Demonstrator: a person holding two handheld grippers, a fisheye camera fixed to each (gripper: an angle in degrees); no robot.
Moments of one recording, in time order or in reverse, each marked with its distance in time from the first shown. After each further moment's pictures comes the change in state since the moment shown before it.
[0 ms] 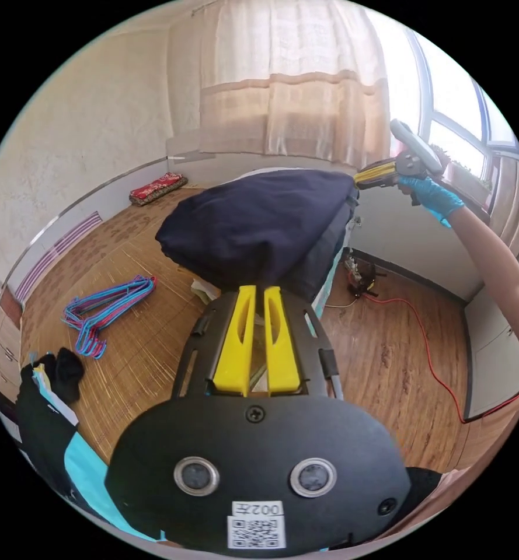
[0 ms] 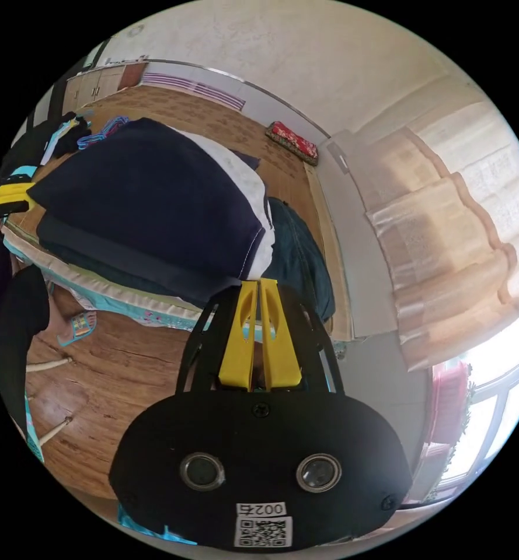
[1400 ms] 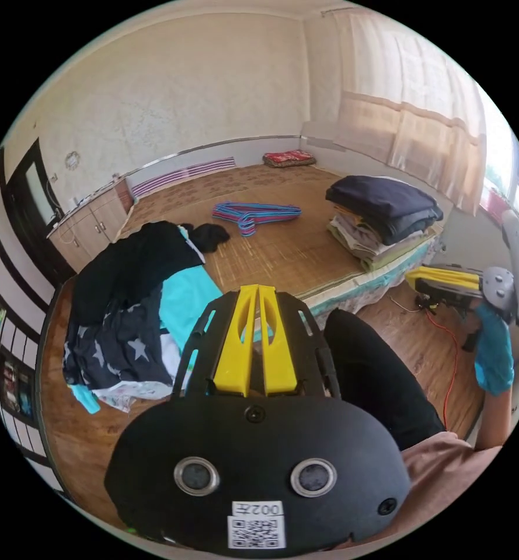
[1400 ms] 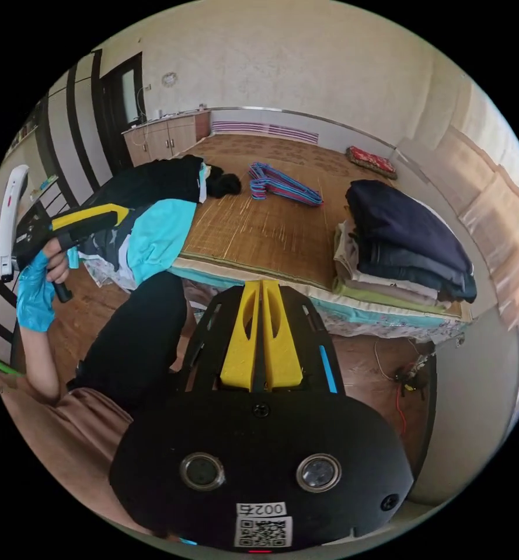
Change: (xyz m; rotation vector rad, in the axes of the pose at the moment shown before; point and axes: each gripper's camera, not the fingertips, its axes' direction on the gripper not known) left arm -0.050 0.401 -0.213 -0.099 -0.399 -0.493; right arm -0.451 -0.226 -0.386 0.134 -0.463 0.143
